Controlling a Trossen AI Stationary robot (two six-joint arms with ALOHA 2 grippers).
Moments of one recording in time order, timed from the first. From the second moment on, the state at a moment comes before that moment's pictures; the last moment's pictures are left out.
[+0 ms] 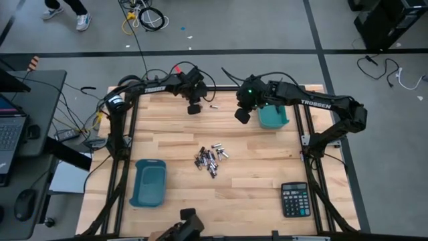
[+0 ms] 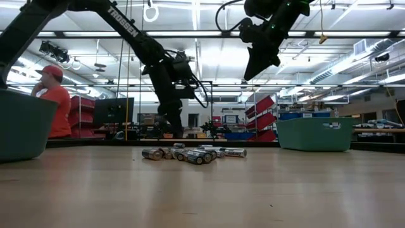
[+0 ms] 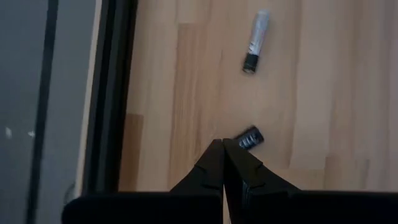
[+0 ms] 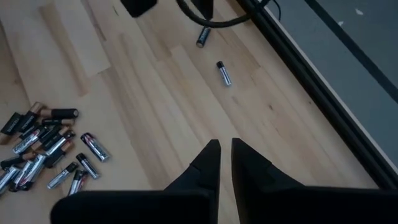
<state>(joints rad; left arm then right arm) 0.67 1.95 1.40 -0.53 0.06 0.57 -0.39 1.48 1.28 -0.71 0.07 0.11</state>
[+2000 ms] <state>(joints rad) 0.68 1.74 1.32 -0.90 0.08 0.63 -0.39 1.49 1.28 -0.60 0.05 0.10</state>
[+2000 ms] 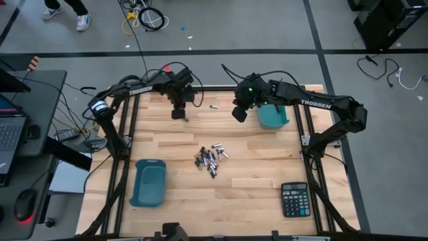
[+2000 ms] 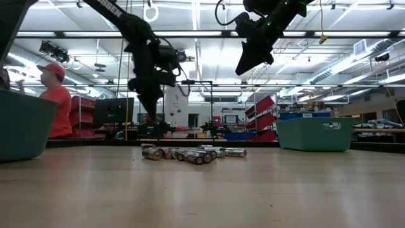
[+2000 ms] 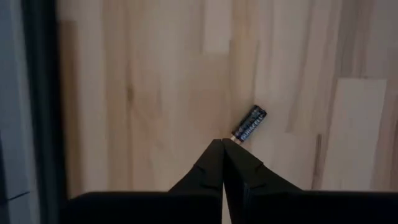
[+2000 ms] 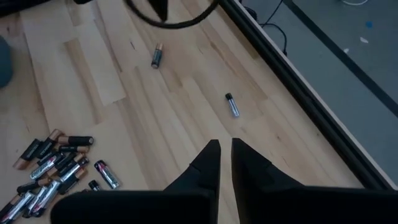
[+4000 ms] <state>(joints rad) 0.57 1.58 0.96 -0.47 0.27 0.63 -0.38 1.49 1.13 -0.23 0.01 0.18</state>
